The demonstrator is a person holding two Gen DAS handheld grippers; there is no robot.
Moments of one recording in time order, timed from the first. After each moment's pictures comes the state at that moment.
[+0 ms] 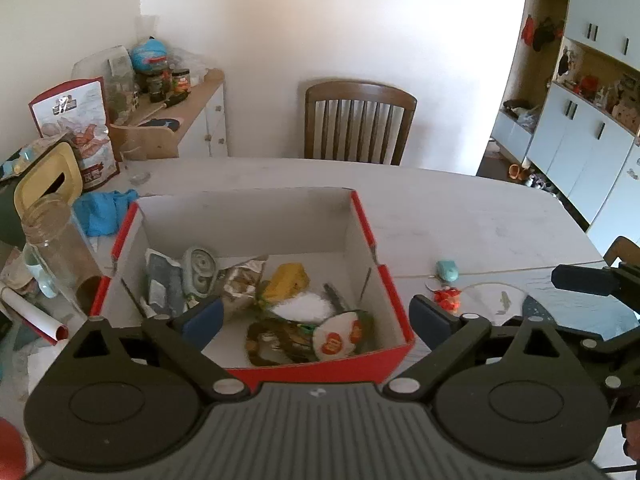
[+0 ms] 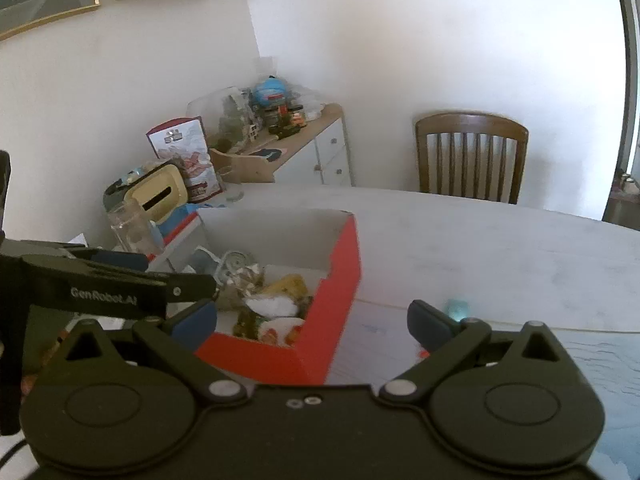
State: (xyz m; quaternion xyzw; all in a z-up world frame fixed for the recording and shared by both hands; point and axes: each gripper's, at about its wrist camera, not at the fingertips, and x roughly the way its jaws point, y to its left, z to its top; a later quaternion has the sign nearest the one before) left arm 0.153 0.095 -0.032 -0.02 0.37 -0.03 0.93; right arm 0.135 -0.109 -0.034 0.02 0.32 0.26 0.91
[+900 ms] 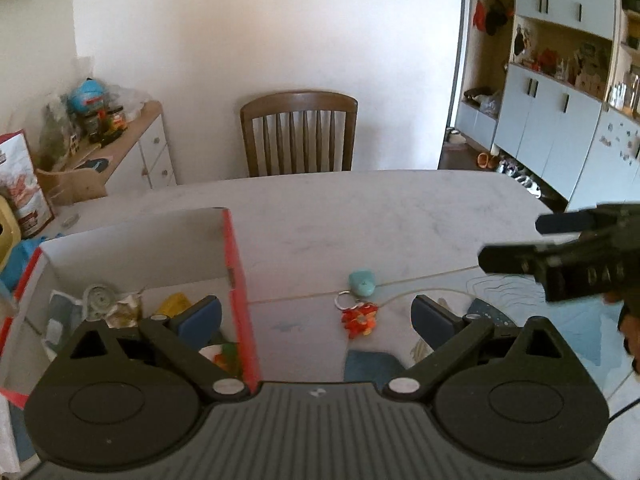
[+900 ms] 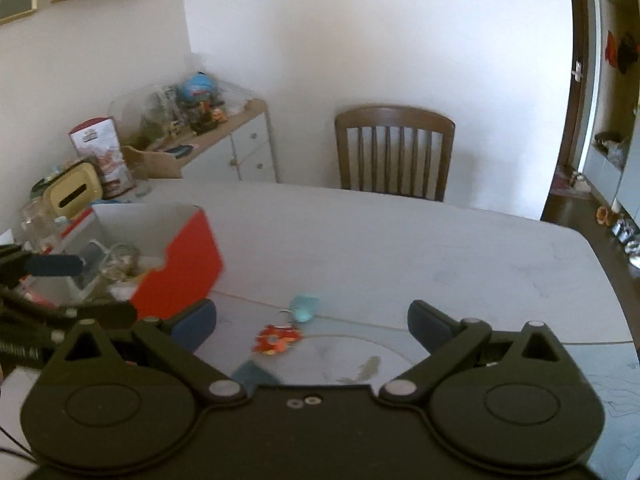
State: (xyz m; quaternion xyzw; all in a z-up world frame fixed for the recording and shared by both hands) left arm 0.174 -0.037 -0.058 0.03 0.34 -0.08 0.94; right arm 0.188 -0.232 -0.056 -0.01 0.33 0.20 0.92
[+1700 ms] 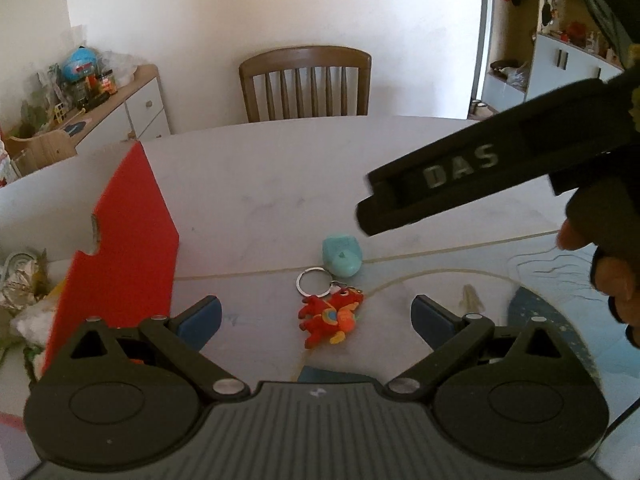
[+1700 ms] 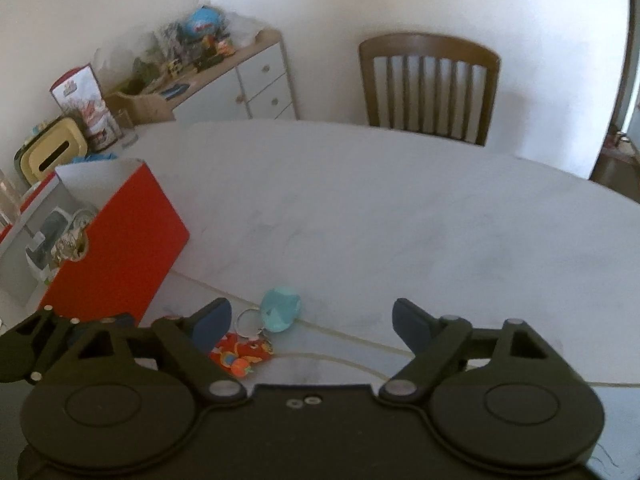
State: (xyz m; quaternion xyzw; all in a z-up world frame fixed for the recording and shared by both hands) left arm 0.239 -0.102 -0.164 0.04 0.37 -0.03 0.93; right arm 0.306 -0.204 -0.132 -0.02 0.43 0.25 0.87
